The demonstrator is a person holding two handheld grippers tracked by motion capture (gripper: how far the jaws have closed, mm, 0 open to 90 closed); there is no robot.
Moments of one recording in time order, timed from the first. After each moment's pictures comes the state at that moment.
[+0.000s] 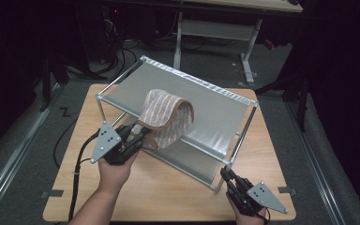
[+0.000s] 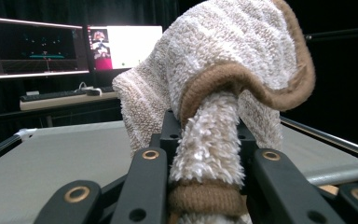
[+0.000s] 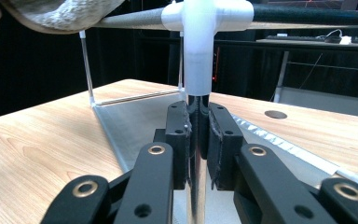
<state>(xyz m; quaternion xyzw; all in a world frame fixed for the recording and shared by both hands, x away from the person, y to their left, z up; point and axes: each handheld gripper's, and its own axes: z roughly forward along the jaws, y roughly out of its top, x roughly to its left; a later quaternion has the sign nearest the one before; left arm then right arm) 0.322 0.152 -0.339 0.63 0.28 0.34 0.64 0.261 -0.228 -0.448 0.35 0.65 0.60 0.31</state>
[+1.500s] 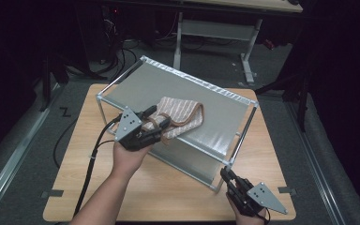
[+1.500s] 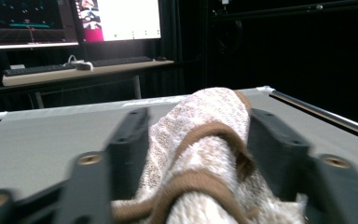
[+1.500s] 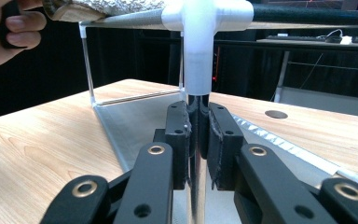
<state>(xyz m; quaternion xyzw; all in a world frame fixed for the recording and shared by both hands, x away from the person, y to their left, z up) 0.363 0.125 -0.339 0.67 0.30 0.31 0.61 0.260 -0.228 -0.448 0.35 0.65 0.60 0.31</state>
